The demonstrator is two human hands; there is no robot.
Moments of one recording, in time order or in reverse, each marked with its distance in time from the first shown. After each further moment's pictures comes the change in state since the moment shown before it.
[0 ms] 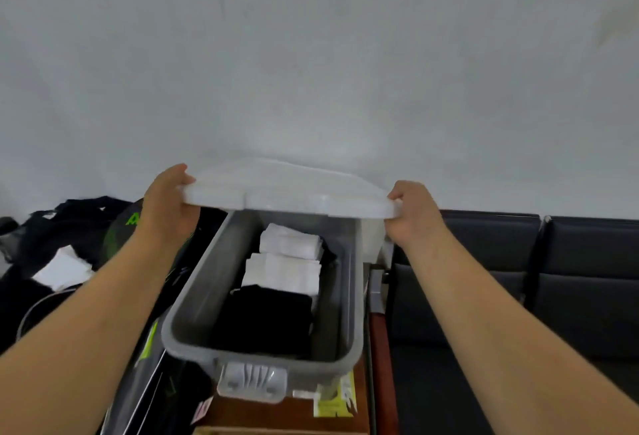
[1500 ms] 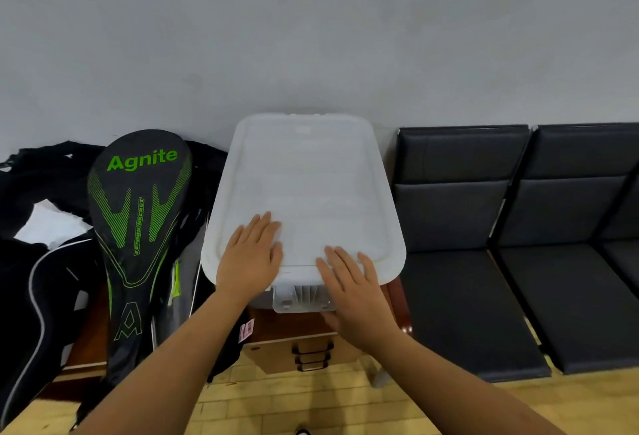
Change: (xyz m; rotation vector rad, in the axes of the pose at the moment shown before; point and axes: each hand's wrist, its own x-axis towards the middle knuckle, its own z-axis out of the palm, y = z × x) left_hand -0.052 -0.178 -0.139 1.583 -0.695 0.417; right_hand -0.127 0.291 -0.045 -1.950 -0.298 -0.940
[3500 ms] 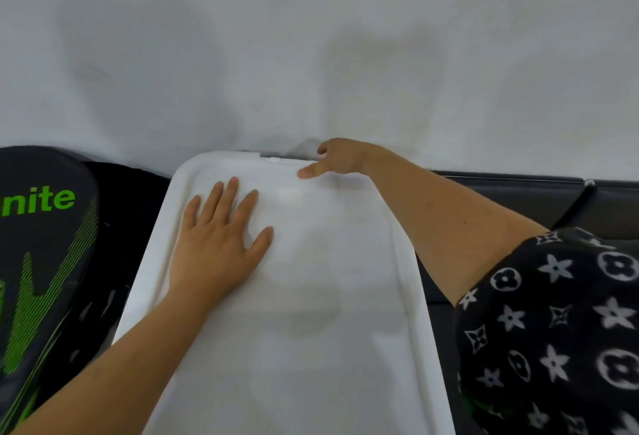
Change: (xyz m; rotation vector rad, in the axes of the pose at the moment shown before) left_hand 0.291 -0.061 0.028 0.066 0.042 -0.128; right_hand 0.488 0.250 0.025 0.446 -0.700 0.360
